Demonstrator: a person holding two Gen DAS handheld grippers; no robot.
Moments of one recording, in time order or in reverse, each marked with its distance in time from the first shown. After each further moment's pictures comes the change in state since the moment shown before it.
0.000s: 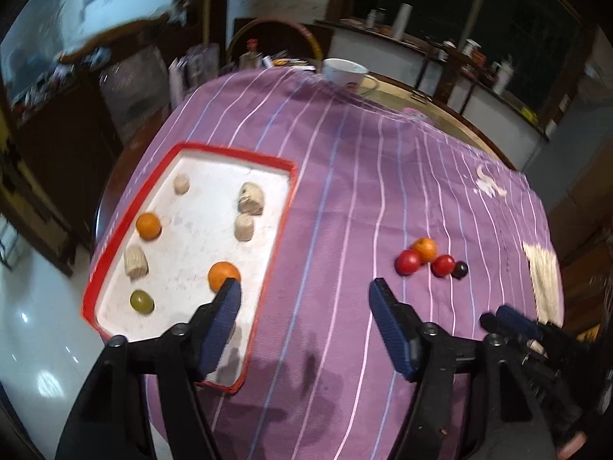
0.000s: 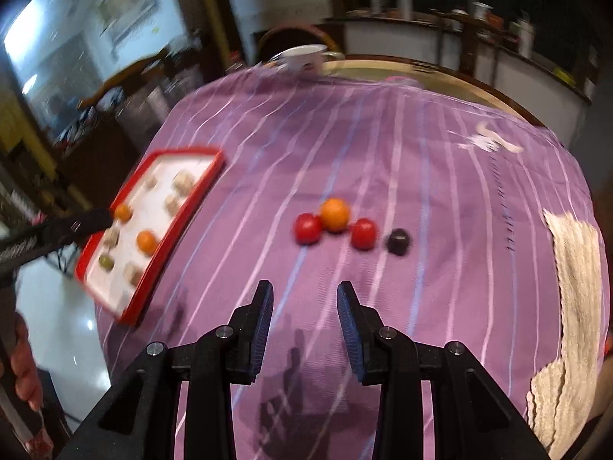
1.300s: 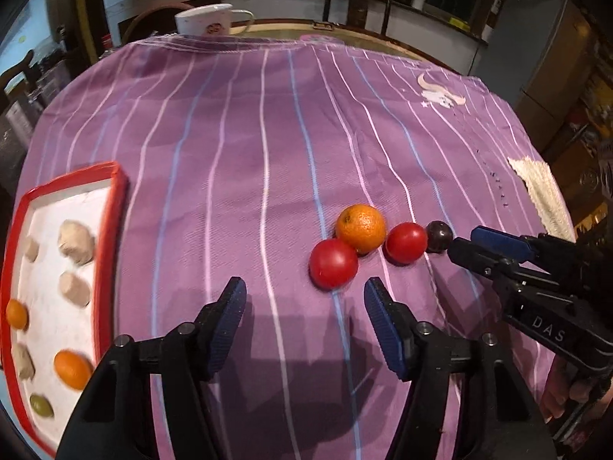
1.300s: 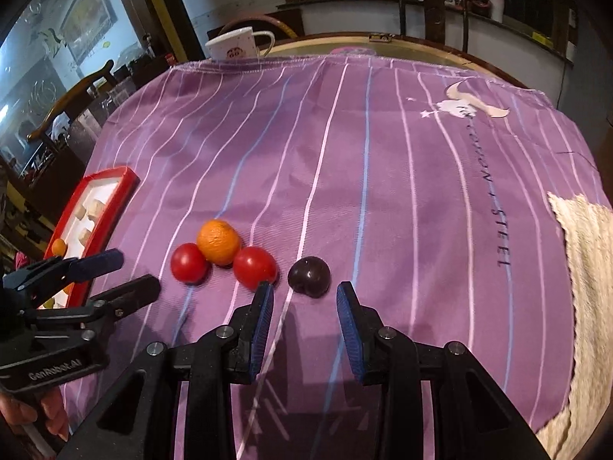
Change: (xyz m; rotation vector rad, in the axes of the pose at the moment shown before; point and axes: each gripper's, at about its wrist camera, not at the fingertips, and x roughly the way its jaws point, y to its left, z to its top) left arm 0.144 -0.105 0.007 0.316 0.150 -0.160; right arm 0.092 -0.071 0.031 0.033 0.065 -0.050
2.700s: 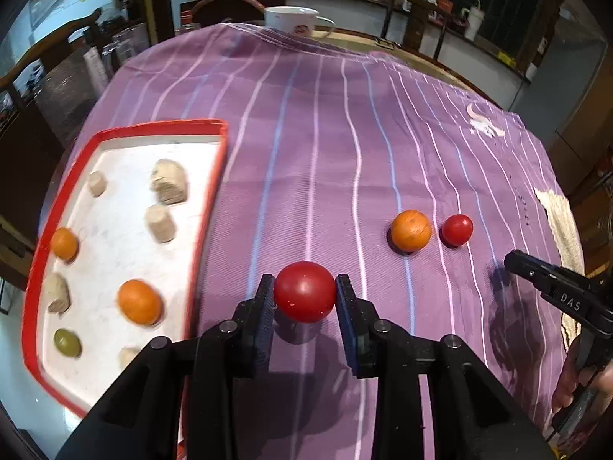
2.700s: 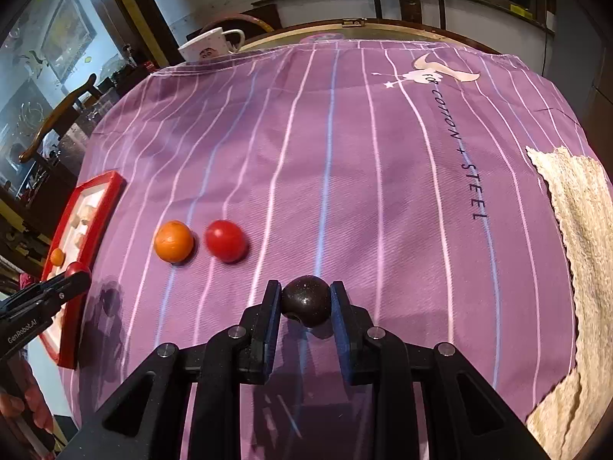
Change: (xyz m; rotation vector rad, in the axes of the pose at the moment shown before) left arm -0.054 0.059 -0.042 -0.189 -0.043 0.090; right arm -0.020 -0.020 -0.024 0.107 0.014 0.005
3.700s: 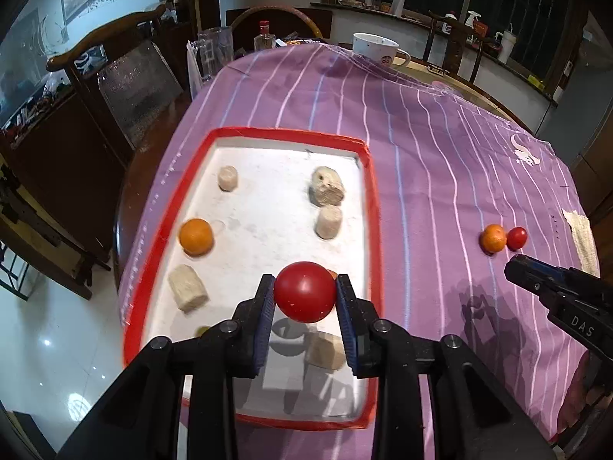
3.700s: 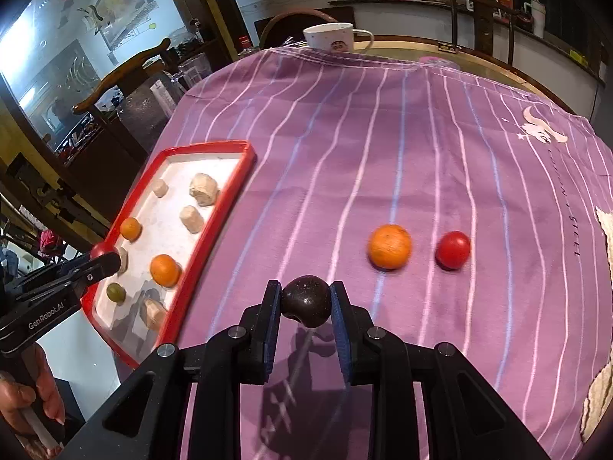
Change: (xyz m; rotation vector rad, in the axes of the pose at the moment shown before) left arm -0.054 0.118 -0.009 -0.040 -0.048 0.101; right arm 0.000 0.173 -0.009 -0.158 -0.004 0.093
